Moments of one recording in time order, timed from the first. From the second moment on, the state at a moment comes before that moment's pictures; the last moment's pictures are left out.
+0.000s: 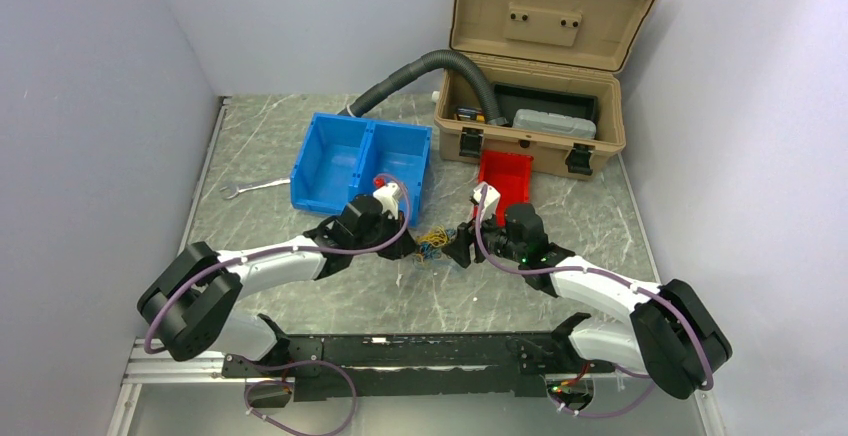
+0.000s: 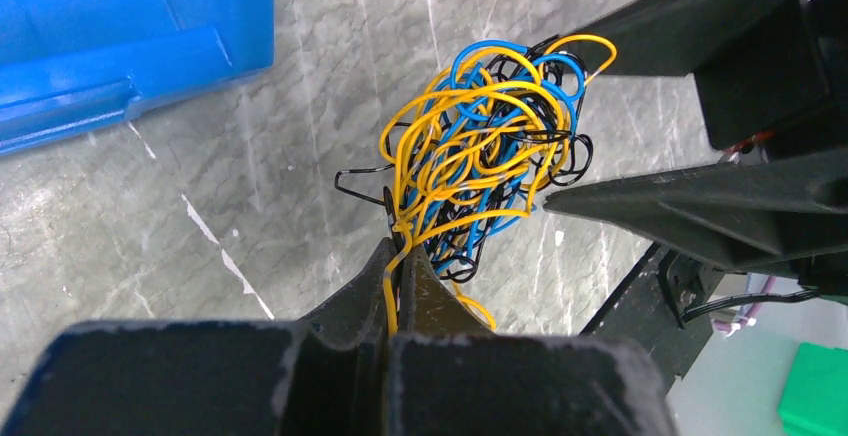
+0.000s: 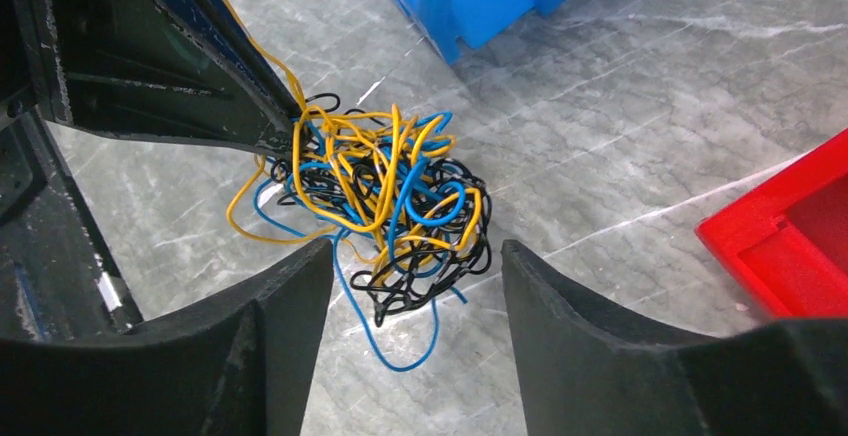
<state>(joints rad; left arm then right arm) -0.77 1.39 0.62 0.19 0.20 -0.58 0.58 1.15 0.37 0.34 -0.38 0.16</state>
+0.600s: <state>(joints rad) -0.77 1.32 0.59 0.19 0.16 -0.61 0.59 1.15 0.39 0.29 -0.25 0.20</state>
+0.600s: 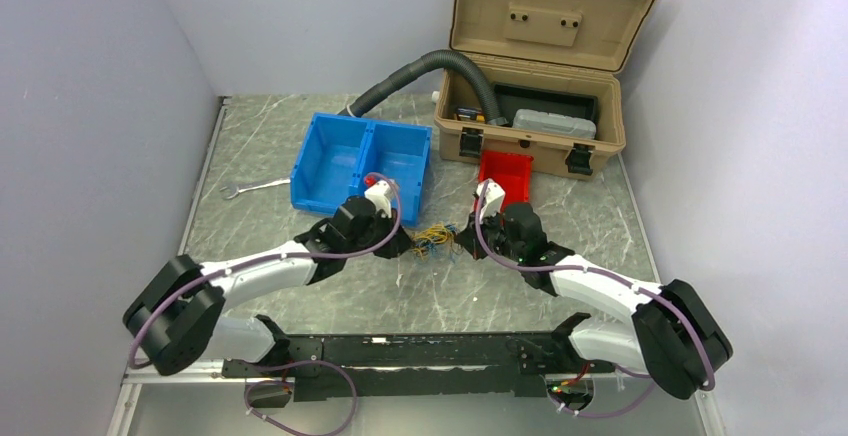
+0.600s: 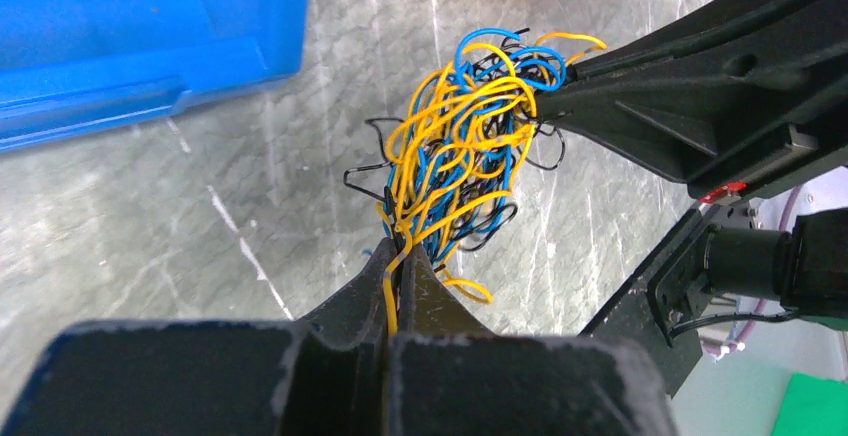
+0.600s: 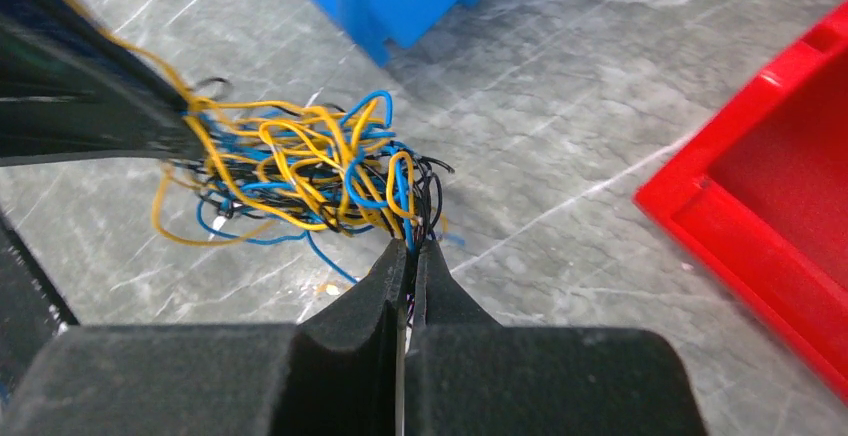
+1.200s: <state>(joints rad) -0.58 0.82 0.35 -0.06 0.03 -0.66 0.59 0.78 0.28 0.21 0.29 0.37</state>
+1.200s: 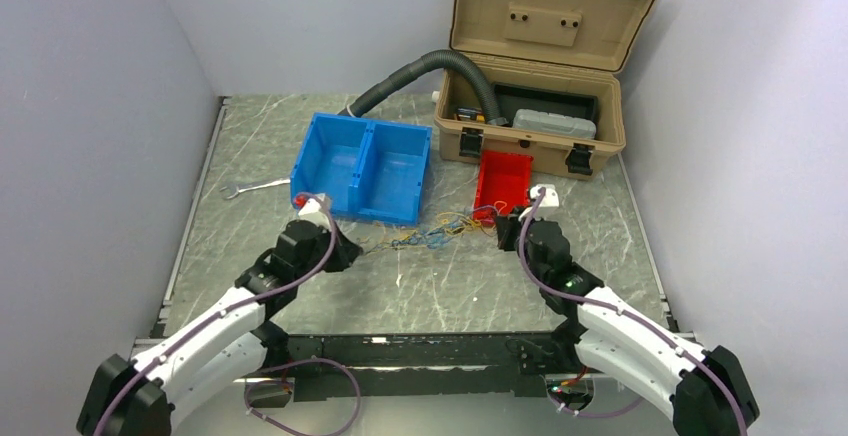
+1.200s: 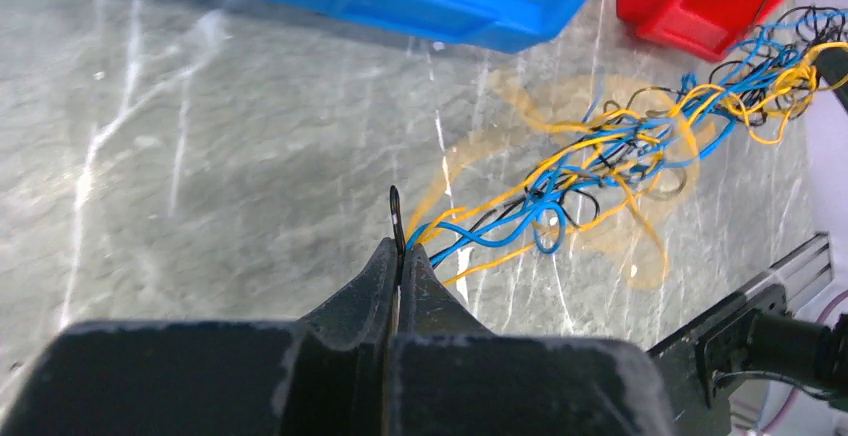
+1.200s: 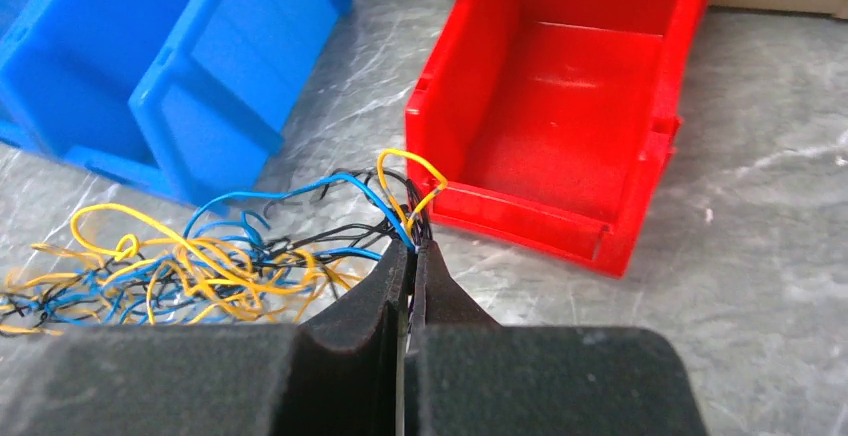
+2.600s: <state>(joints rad) -0.74 1.11 0.61 0.13 0.28 -0.48 0.57 0.93 0.68 -0.04 -0.39 0.26</state>
